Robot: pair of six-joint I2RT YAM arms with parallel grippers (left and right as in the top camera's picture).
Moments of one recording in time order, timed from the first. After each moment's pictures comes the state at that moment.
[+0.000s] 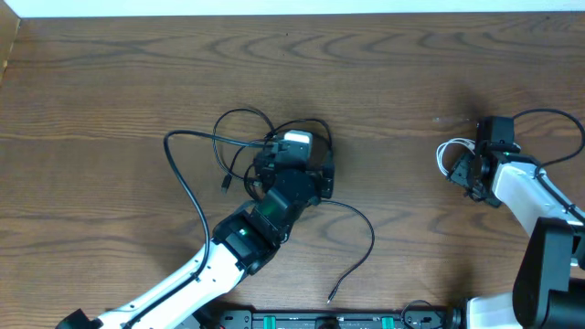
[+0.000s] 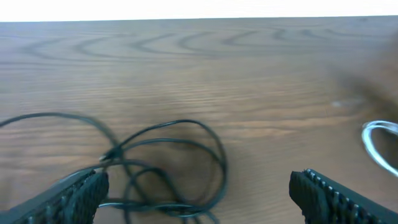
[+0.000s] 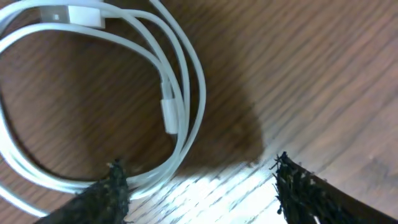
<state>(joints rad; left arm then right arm) -0.80 1.21 0.63 0.08 -0.44 -0.37 -0.12 1.63 0.82 -0.50 0.22 0.52</state>
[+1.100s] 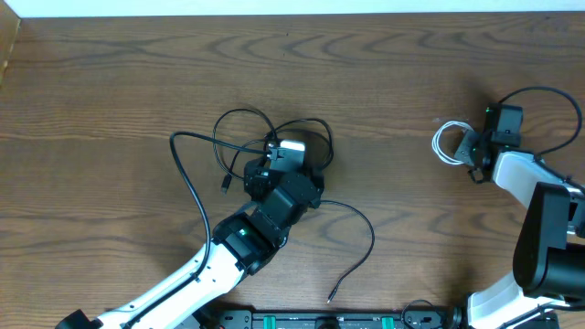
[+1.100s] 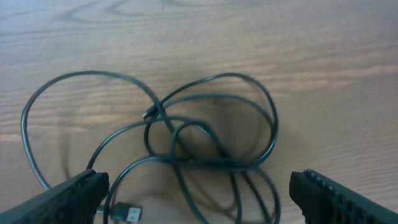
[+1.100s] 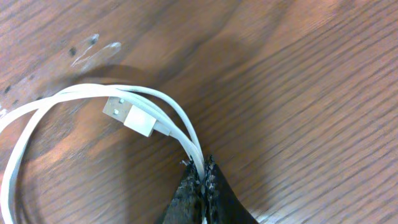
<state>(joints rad) -0.80 1.21 0.63 -0.13 -0.51 -0.36 -0.19 1.80 0.88 -0.13 0.14 0.29</state>
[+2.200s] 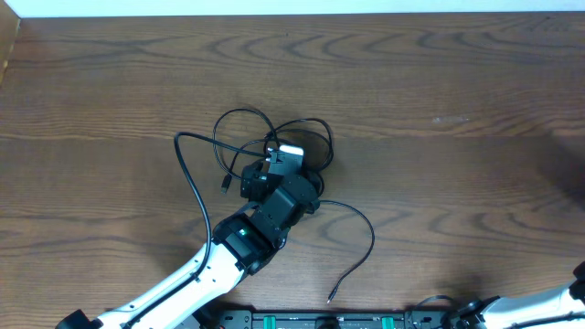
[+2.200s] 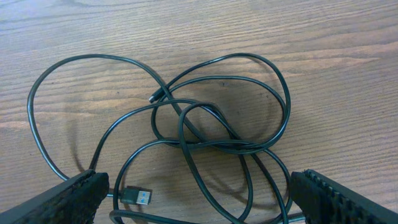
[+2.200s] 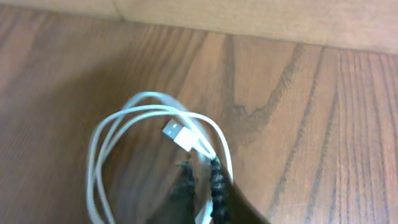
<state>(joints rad) -0.80 1.21 0.63 -0.19 -0.51 -0.36 -1.01 1.86 0.90 0.25 0.15 0.28</state>
